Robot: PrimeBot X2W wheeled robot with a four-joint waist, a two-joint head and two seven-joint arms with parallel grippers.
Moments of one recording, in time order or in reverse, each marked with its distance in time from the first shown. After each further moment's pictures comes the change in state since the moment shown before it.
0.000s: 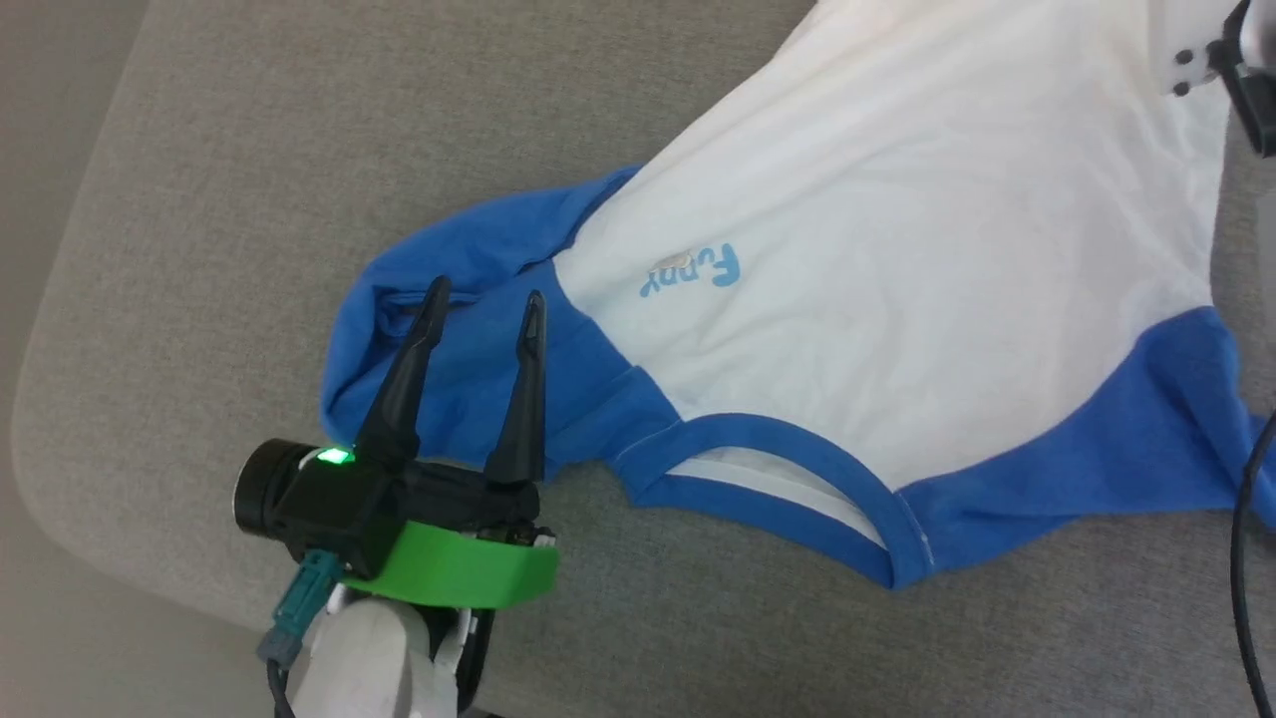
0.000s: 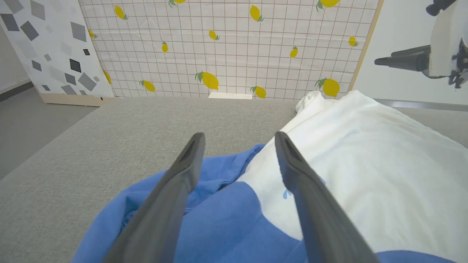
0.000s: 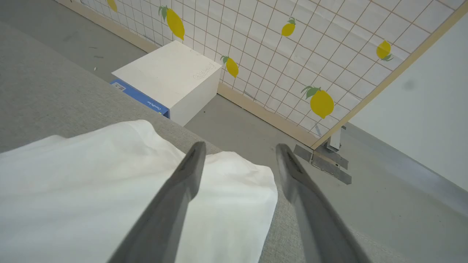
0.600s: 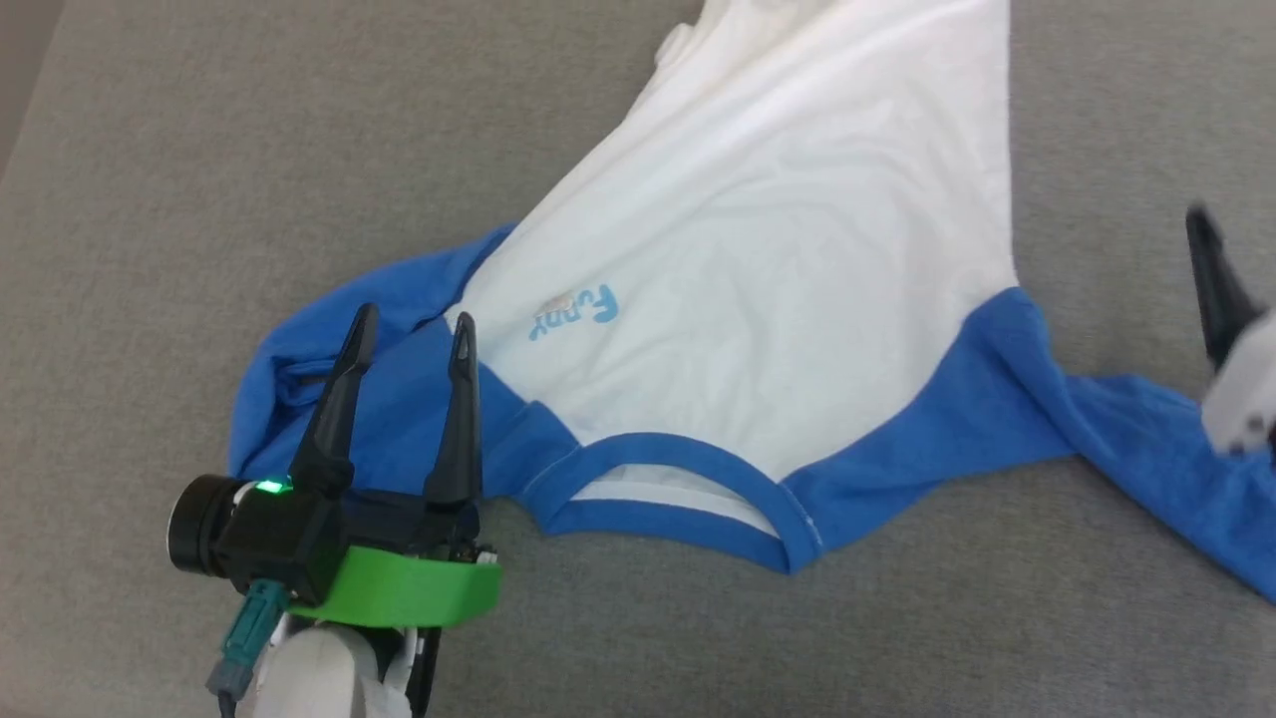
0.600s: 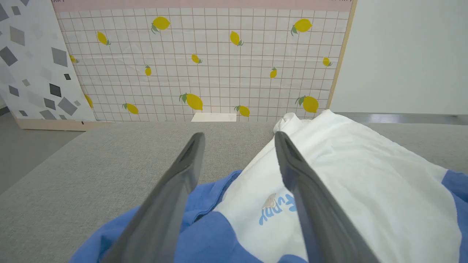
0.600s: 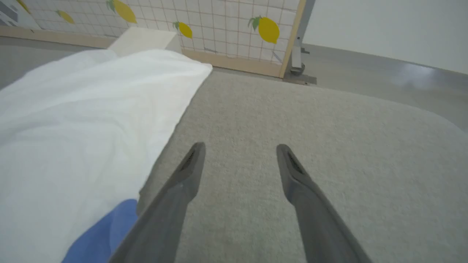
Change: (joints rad) left arm 0.062 0.001 0.108 -0.026 0.055 -0.034 0.000; right arm 0.741 0.021 -0.252 -0.740 0.309 0.000 0.229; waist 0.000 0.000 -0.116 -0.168
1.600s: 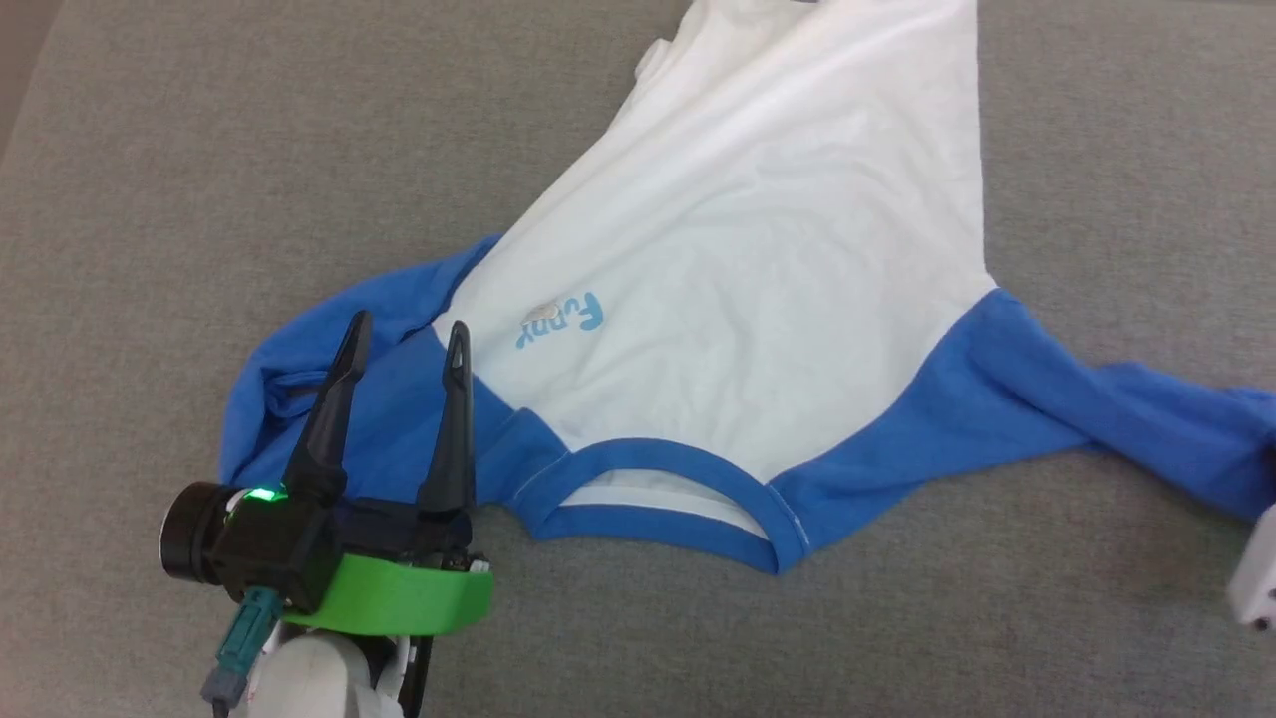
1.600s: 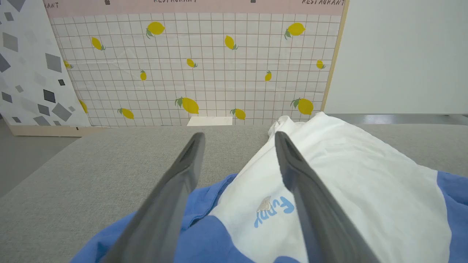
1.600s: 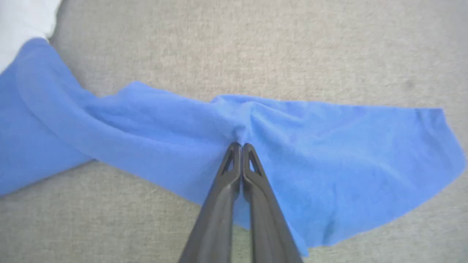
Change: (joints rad) left arm 0.015 -0.001 0.019 -0.005 0.014 -0.021 0.000; right arm 0.304 0.188 -0.210 -0.144 -0.096 0.000 0.182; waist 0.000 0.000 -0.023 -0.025
